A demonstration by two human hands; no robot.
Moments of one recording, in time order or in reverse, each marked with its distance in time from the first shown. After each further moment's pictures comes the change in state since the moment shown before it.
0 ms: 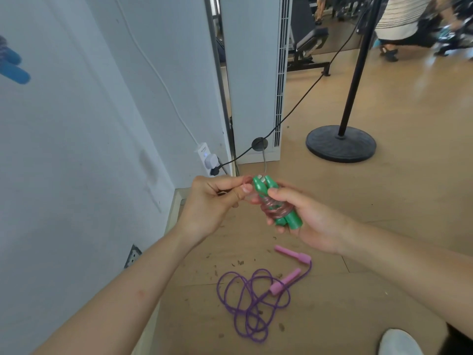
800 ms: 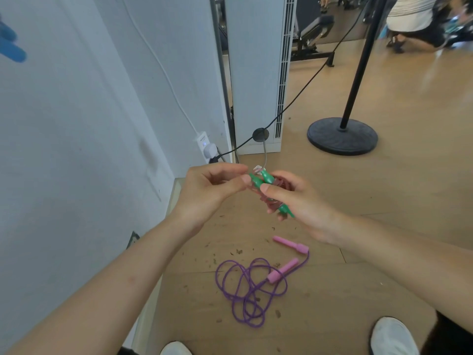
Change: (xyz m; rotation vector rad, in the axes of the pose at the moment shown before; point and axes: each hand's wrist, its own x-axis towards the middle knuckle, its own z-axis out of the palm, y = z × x) left_hand -0.007 0.001 -0.005 -0.098 0.067 -0.213; right_hand 0.011 0.017 -0.001 -0.271 0.220 -0.111
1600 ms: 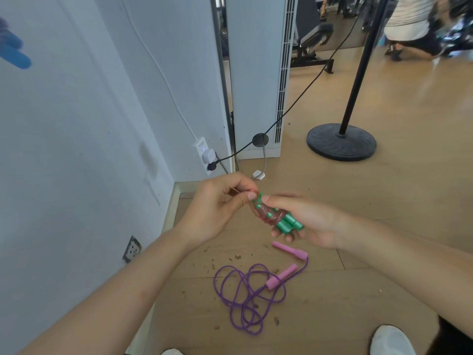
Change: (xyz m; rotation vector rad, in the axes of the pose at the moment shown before) left_hand 0.001 -0.010 0.002 0.394 -0.199 0.373; right_hand -0.004 -0.007 -0.009 0.018 -0.177 0.349
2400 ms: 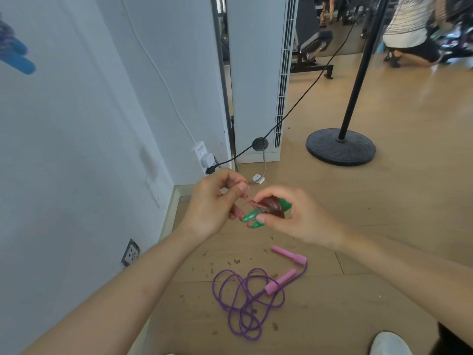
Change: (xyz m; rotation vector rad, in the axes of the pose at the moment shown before) left_hand 0.008 0.005 0.005 -0.127 0.162 -0.281; right_hand -0.001 -0.002 -0.009 -0.748 0.137 -0.781
